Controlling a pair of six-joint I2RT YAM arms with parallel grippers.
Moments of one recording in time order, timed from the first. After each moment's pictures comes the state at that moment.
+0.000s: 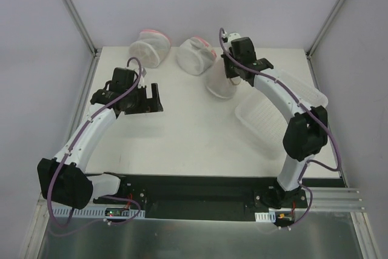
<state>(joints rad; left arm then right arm) -0.24 1.27 1.10 -0.76 0.23 -0.34 0.41 1.86 1.67 -0.51 0.09 0.05</state>
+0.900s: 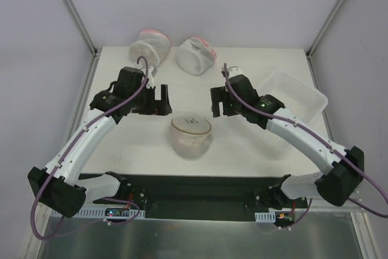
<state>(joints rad) -0.37 1.15 1.19 -0.84 0.17 -0.33 0.77 1.40 1.25 -0.64 0.23 0.34</state>
